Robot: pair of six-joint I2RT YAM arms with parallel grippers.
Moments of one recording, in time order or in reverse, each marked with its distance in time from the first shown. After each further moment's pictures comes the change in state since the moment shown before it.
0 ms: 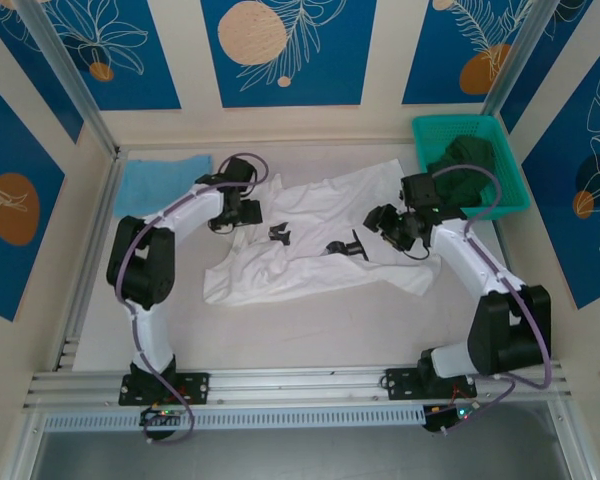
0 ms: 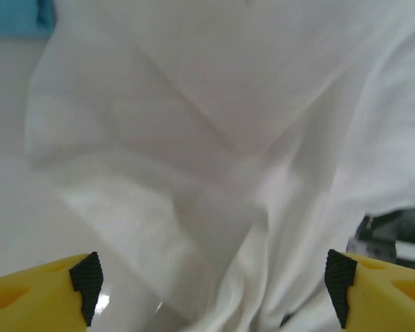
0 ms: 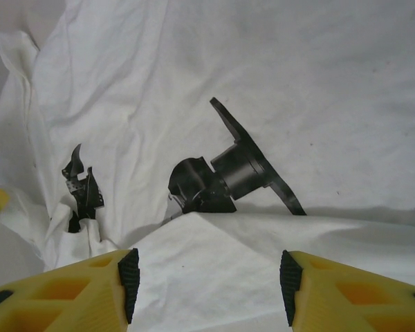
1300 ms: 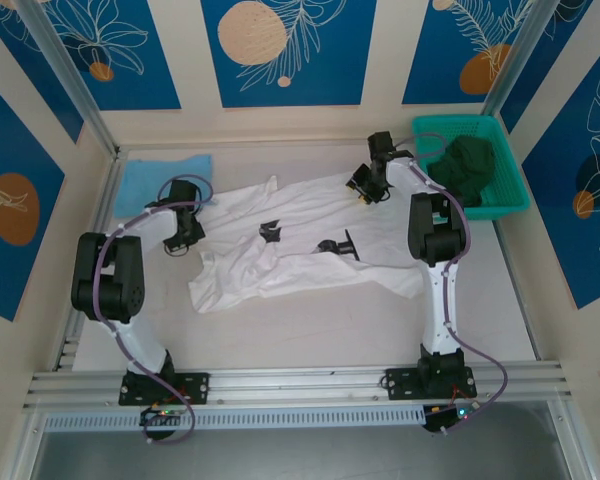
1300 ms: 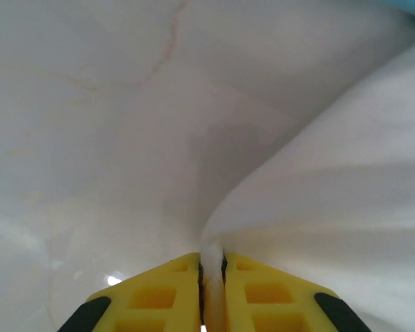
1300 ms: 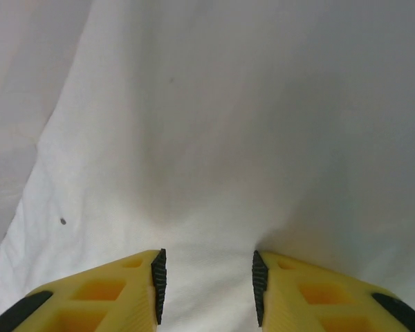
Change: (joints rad) left arm 0.303 -0.187 -0.405 0.197 -0.105 -0.014; right arm -0.021 0.950 0.883 -0.041 0.022 0.111
